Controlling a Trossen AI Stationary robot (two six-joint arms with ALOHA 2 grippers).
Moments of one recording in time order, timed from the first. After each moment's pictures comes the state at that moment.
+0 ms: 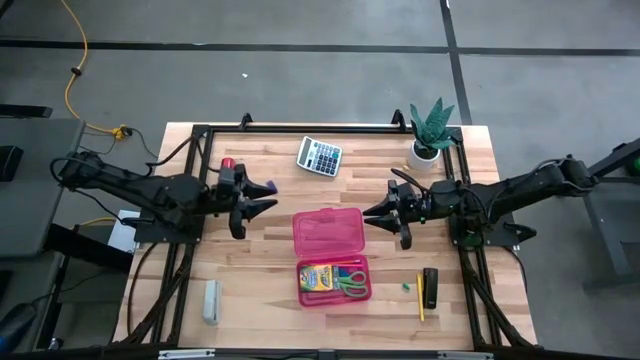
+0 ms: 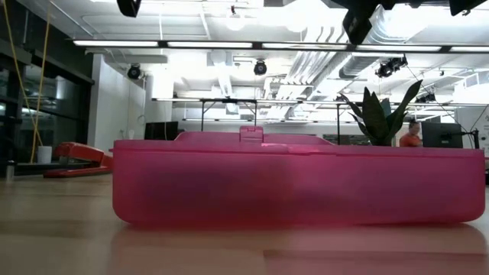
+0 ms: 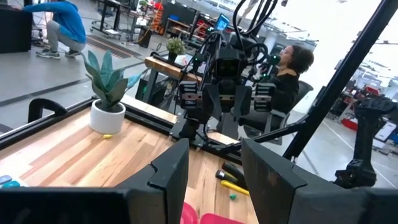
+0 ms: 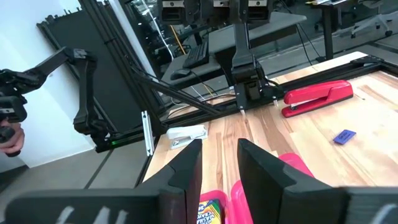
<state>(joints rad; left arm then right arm) -0.16 0.83 0.68 0.12 -0.41 -0.36 0.18 0.97 0.58 0.31 0.05 0.36</state>
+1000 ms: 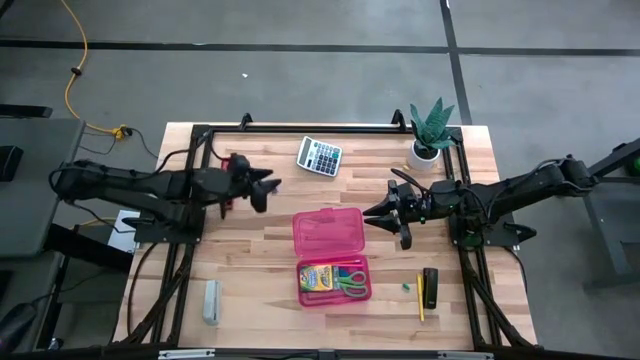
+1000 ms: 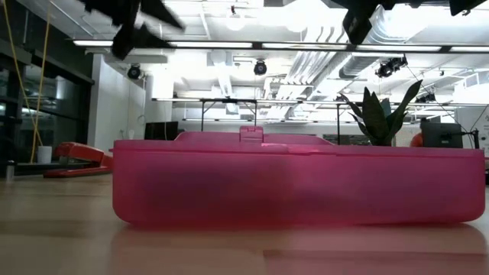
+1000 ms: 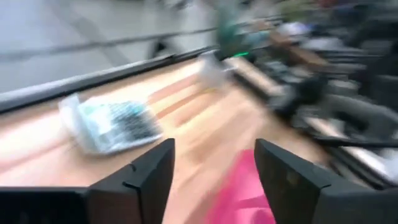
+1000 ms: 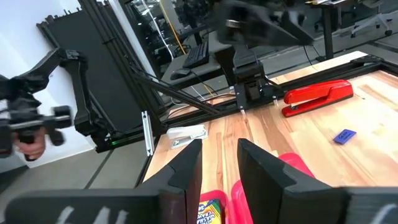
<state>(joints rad) 0.06 0.89 0.68 -0.18 -0.51 -0.62 0.18 0.97 0.58 0.31 0.05 0.36</state>
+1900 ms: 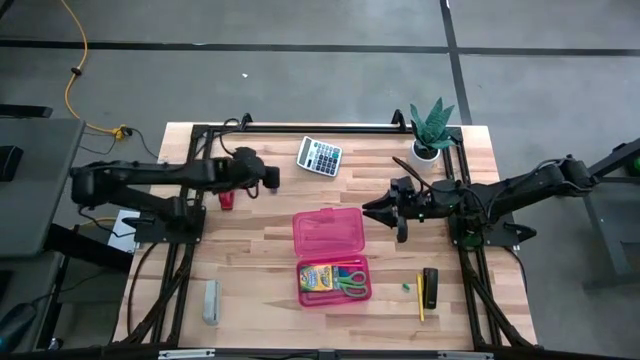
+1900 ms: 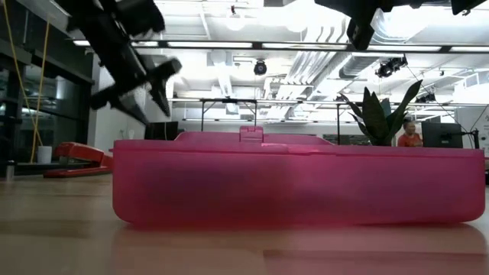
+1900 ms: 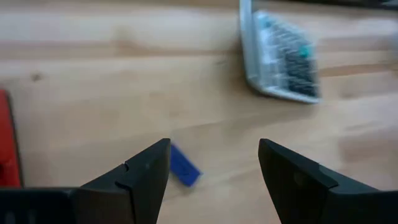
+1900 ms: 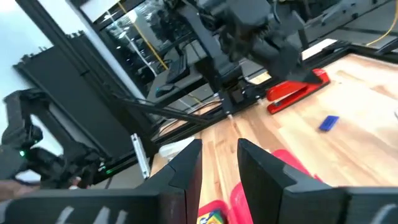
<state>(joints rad) 0.38 1.17 0.68 -0.47 -0.43 -1.04 0.18 0.97 0.59 0.31 0.15 0.52</state>
